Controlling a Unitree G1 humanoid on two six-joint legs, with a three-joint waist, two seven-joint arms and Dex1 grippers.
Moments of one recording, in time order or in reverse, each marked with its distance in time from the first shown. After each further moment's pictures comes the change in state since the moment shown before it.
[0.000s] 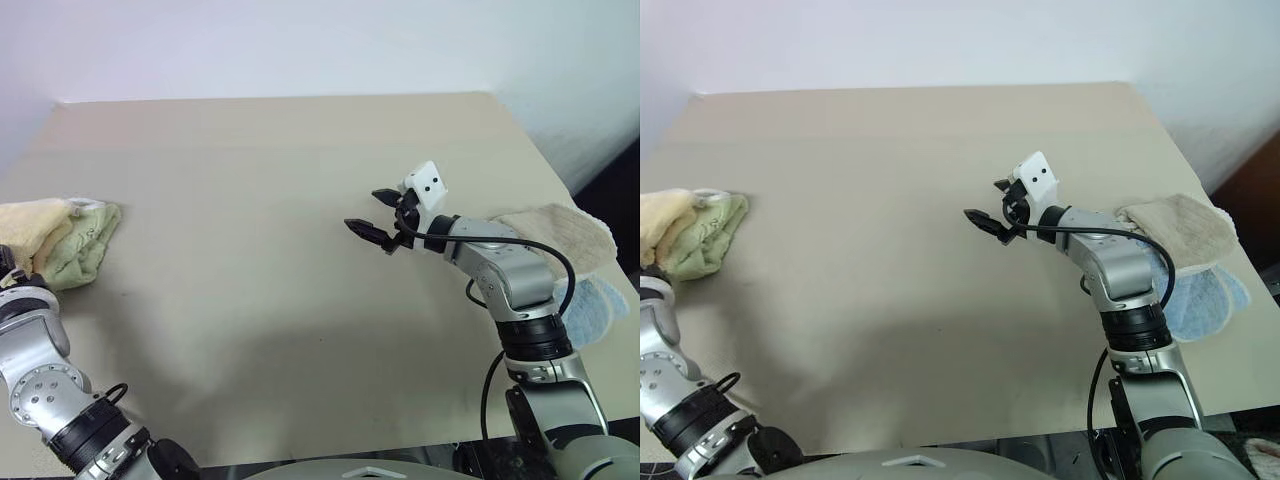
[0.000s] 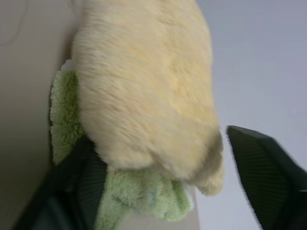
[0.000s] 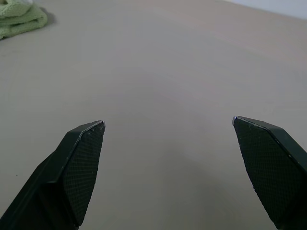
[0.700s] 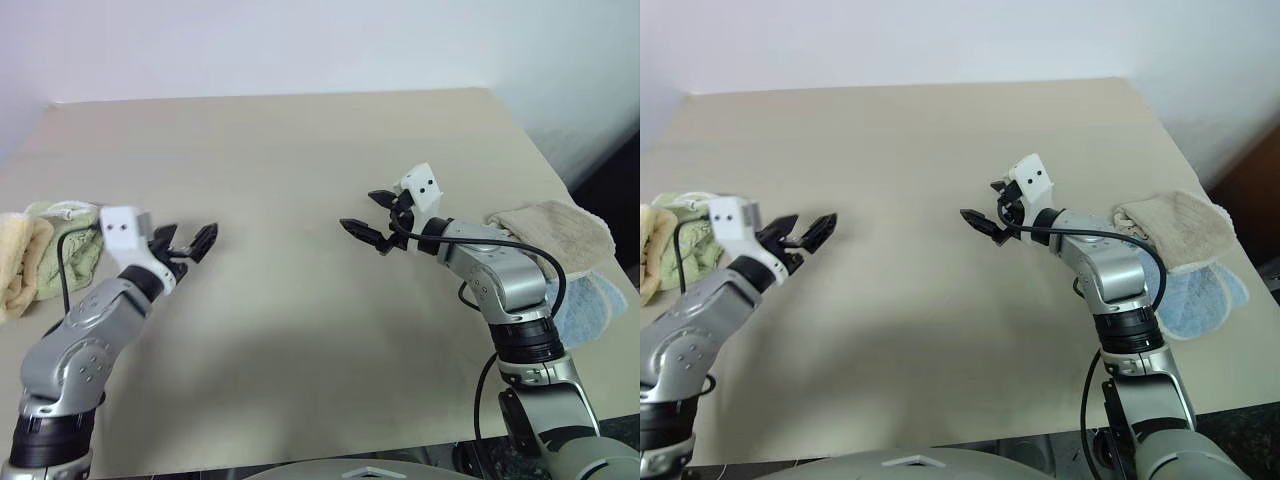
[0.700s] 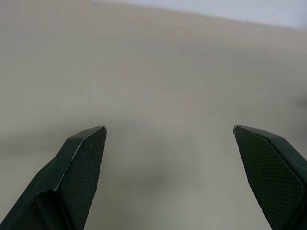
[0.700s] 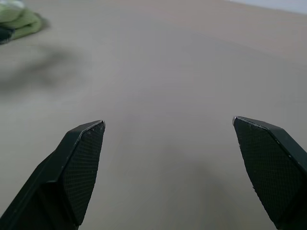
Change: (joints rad) left arm 0.091 0.479 -0.774 -0.161 0.589 0.315 -0.627; right arm 0.009 0.033 -0.007 -0.005 -0.001 0.004 -0.045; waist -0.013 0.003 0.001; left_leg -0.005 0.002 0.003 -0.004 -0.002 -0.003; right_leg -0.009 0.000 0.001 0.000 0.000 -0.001
